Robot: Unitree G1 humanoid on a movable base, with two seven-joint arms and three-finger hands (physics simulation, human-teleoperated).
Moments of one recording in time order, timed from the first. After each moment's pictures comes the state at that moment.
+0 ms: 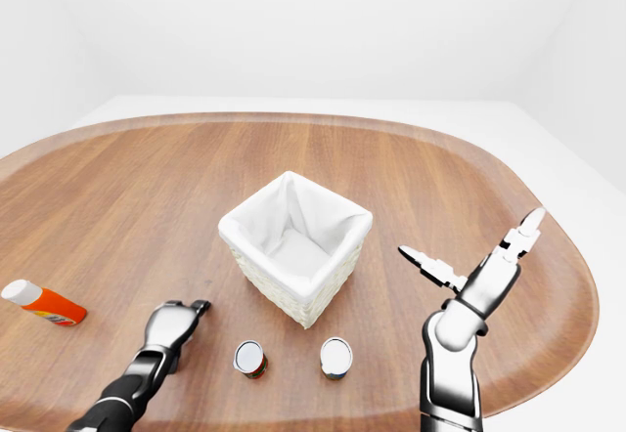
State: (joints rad) left arm -0.23 0.31 -0.15 1.08 1.37 -0.09 0.52; right arm 0.03 -0.05 -0.32 -0.15 -0.15 -0.08 -0.52
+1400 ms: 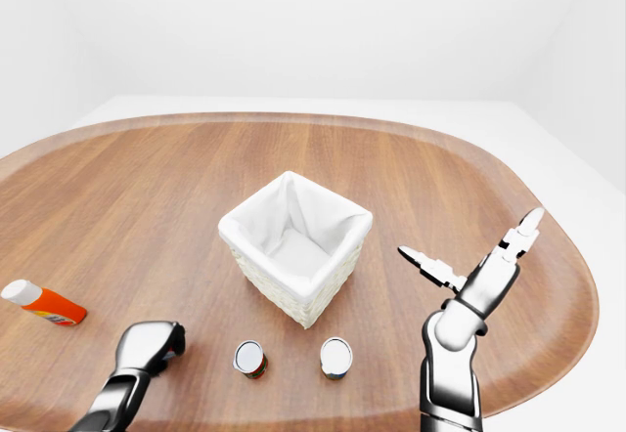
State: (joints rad) left arm 0.02 0.35 -0.06 0.70 1.29 -0.09 0.43; right arm 0.03 -0.05 -0.32 -0.15 -0.15 -0.08 -0.52
